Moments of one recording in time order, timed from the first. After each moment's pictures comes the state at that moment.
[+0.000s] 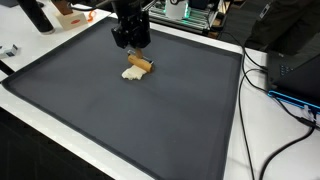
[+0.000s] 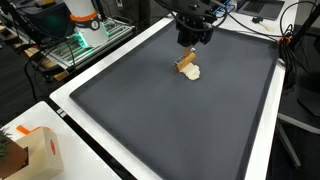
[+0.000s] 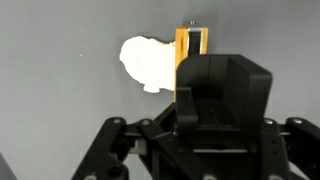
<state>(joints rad) -0.01 0.28 0.11 -2.01 0.02 2.24 -1.34</state>
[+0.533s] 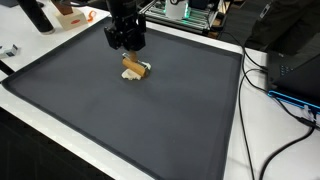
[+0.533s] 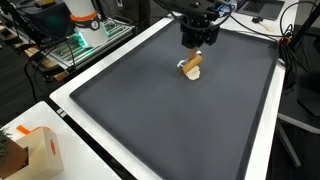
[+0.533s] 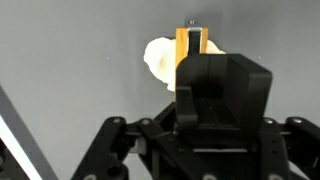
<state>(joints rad) -0.01 0.29 0.10 -2.00 -0.01 2.33 -1.27</state>
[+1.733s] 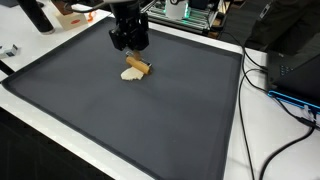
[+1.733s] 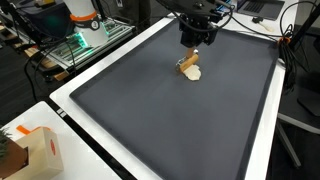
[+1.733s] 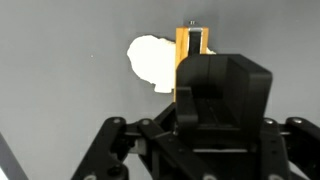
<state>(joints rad) -0.02 0.31 0.12 -1.96 -0.01 2.23 -1.29</state>
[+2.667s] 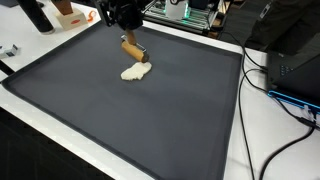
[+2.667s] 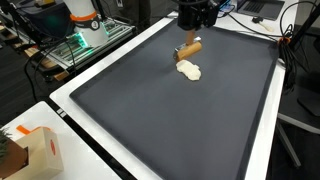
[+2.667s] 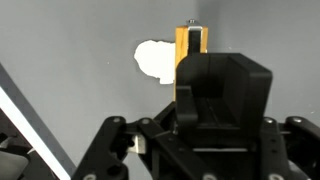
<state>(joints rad) -0.03 0.18 0.09 -1.96 0.04 2.14 -1.20</state>
